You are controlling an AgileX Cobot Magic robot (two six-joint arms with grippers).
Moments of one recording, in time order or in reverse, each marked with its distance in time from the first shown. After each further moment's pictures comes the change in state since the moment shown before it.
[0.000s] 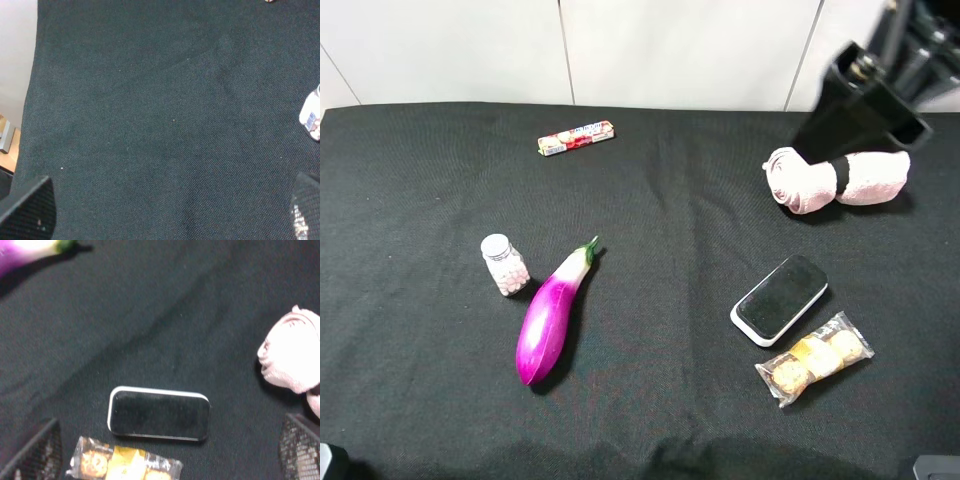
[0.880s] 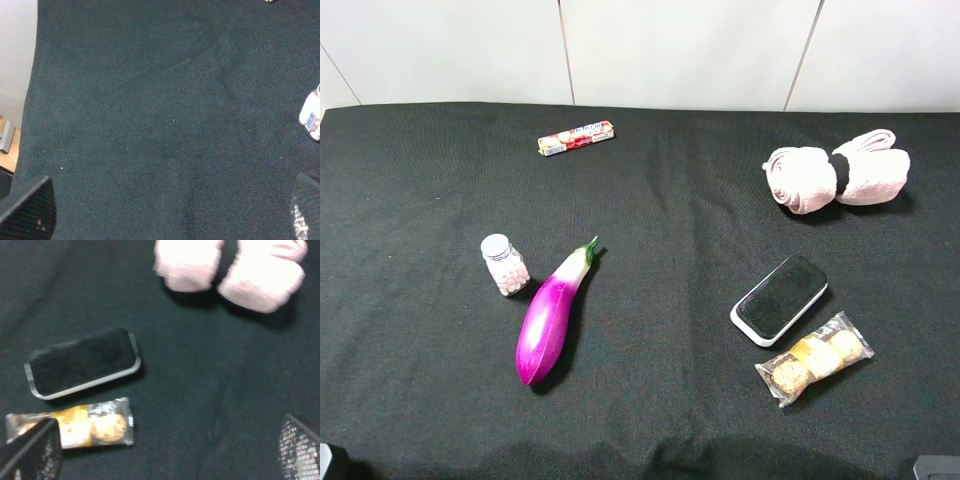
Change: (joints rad) left arm 0.000 0.000 0.000 0.000 0.000 0.000; right arm -0.288 -0.557 0.405 -0.108 -0.028 0.191
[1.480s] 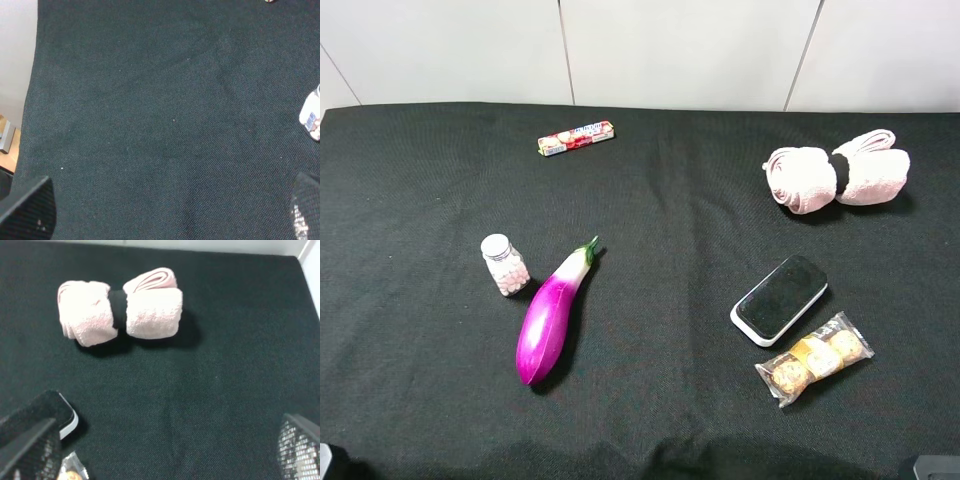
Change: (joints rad) left arm 0.000 0.000 0.000 0.000 0.000 0.000; right arm -0.346 -0.473 0.202 0.036 -0.112 -0.002
